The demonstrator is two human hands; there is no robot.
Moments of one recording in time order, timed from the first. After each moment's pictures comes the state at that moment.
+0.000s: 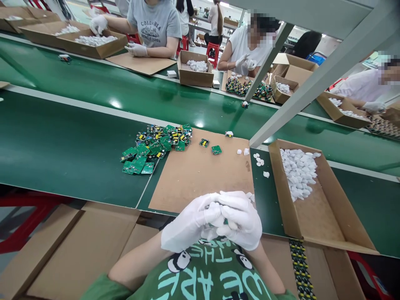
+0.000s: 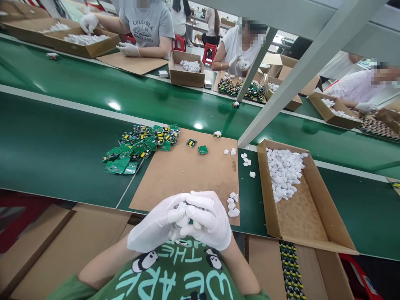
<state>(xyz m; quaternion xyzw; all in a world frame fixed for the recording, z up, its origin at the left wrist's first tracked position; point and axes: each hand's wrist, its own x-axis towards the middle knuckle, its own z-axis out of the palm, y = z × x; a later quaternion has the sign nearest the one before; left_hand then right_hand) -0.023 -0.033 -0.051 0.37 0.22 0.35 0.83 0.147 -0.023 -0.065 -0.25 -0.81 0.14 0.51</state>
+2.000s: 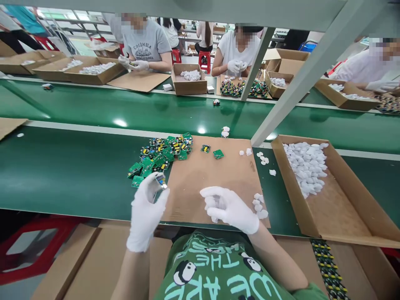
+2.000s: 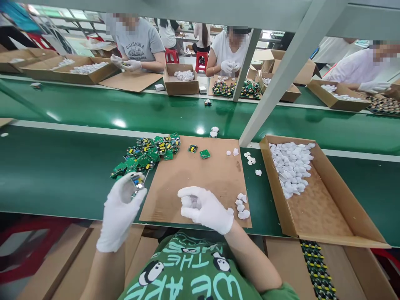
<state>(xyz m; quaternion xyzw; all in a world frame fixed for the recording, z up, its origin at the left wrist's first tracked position) -0.120 -0.011 -0.081 0.46 0.66 0.51 0.28 0.118 -0.003 -0.080 -0.41 -0.60 0.61 0.30</state>
